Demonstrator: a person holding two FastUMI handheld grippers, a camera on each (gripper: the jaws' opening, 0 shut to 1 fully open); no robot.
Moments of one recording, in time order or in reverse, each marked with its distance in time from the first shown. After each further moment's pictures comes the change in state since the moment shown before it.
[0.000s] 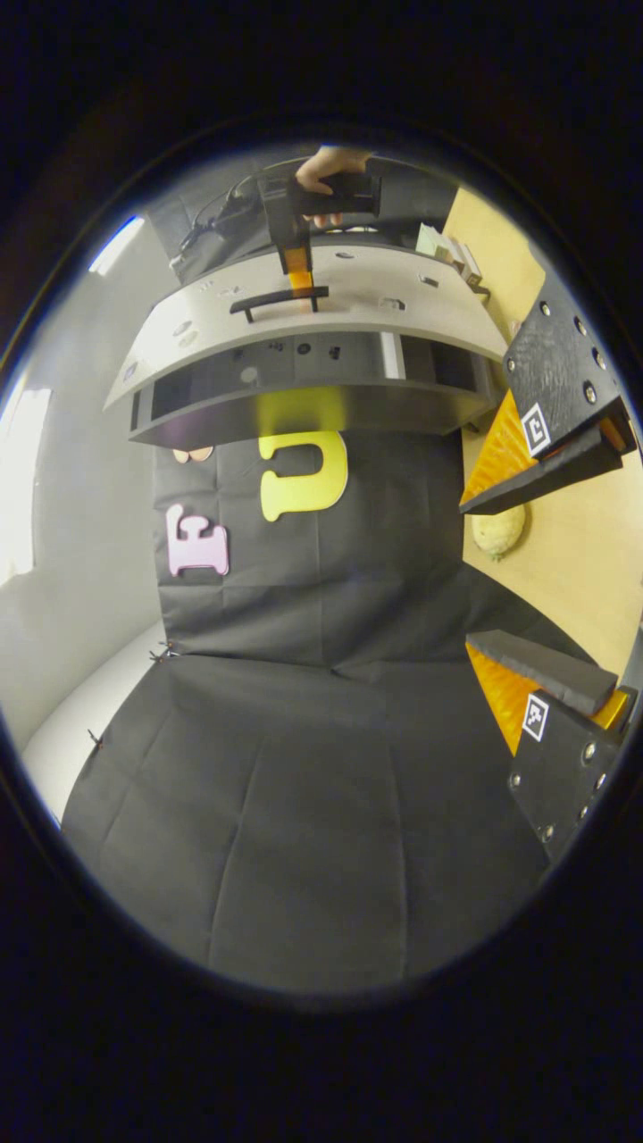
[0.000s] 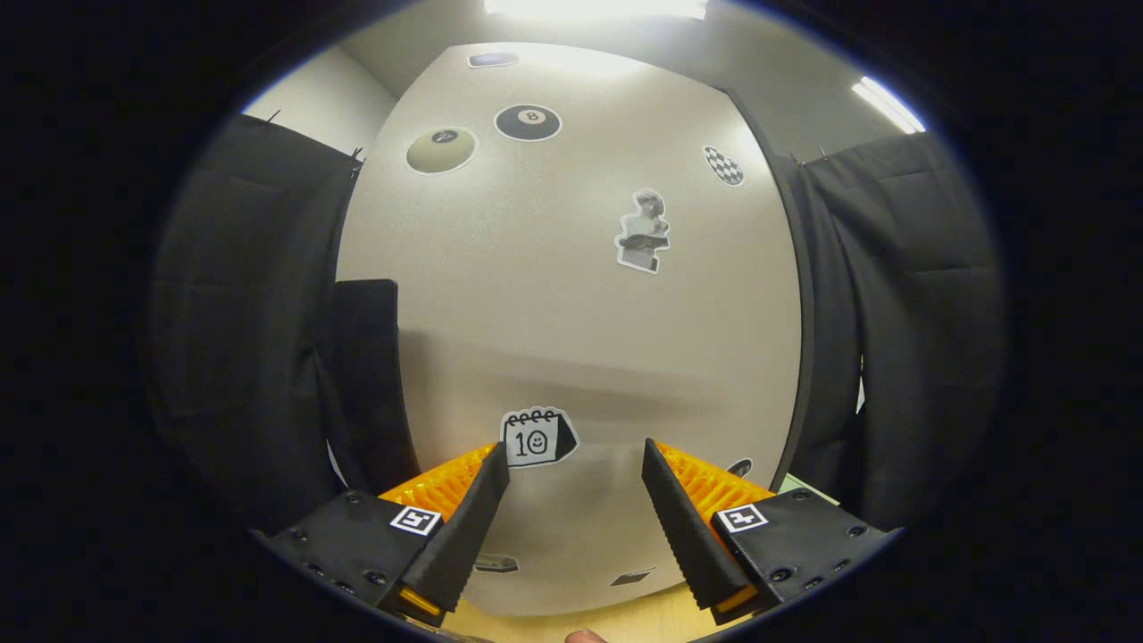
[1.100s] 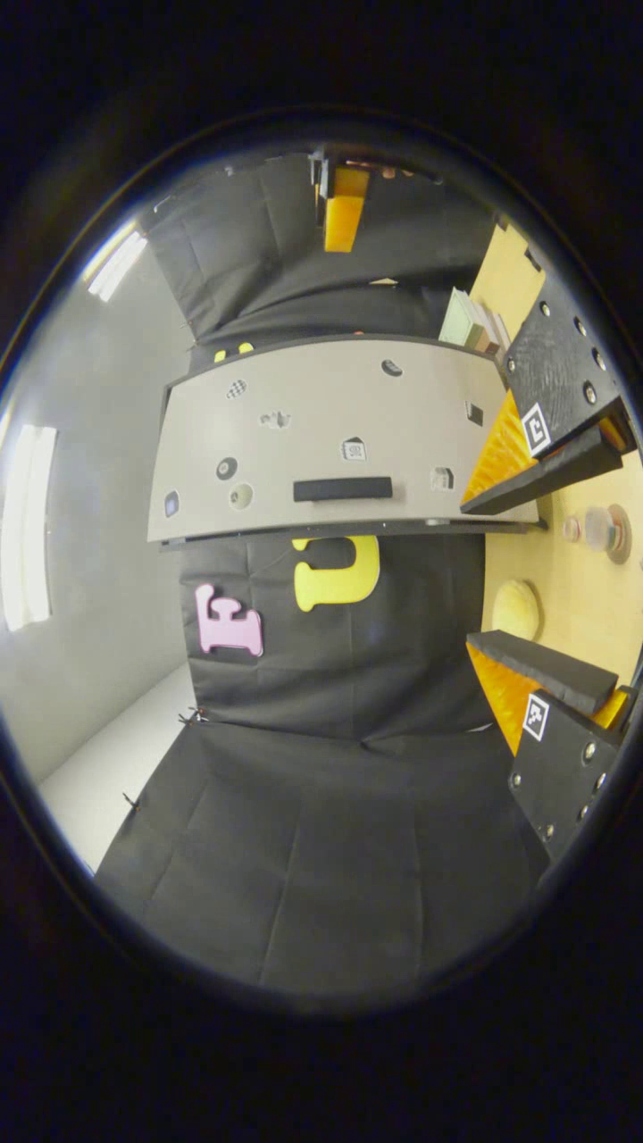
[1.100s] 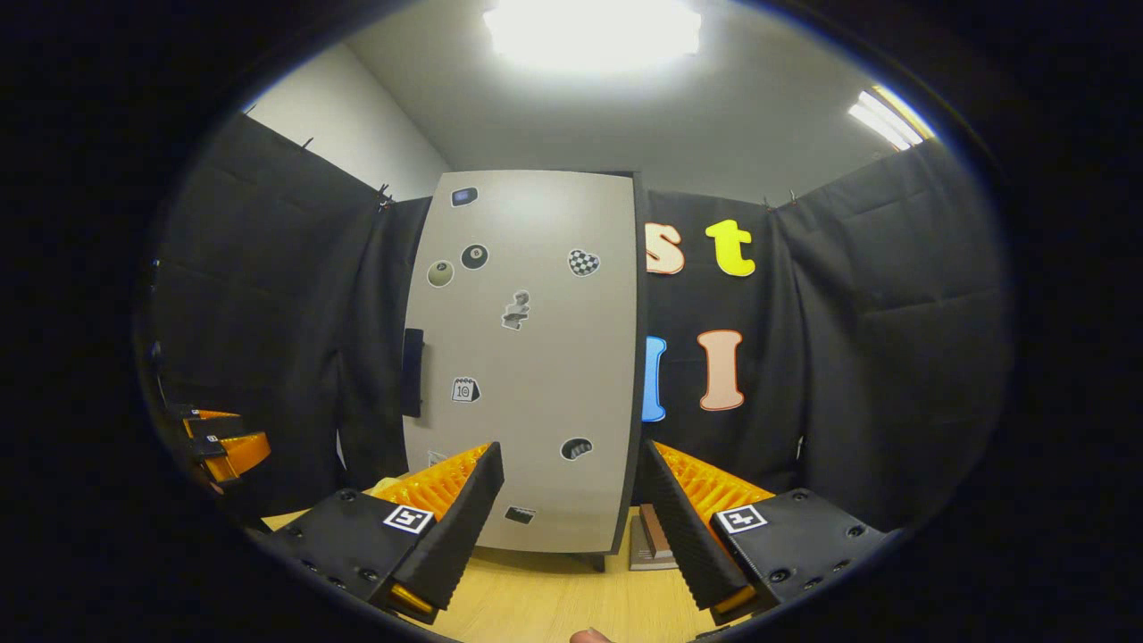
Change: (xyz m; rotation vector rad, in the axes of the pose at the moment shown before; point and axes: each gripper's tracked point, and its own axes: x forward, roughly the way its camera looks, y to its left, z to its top) left arm -0.068 -0.234 0.087 0.022 -0.060 -0.106; right arm -0.248 -0.168 0.016 -0.067 -0.114 0.055
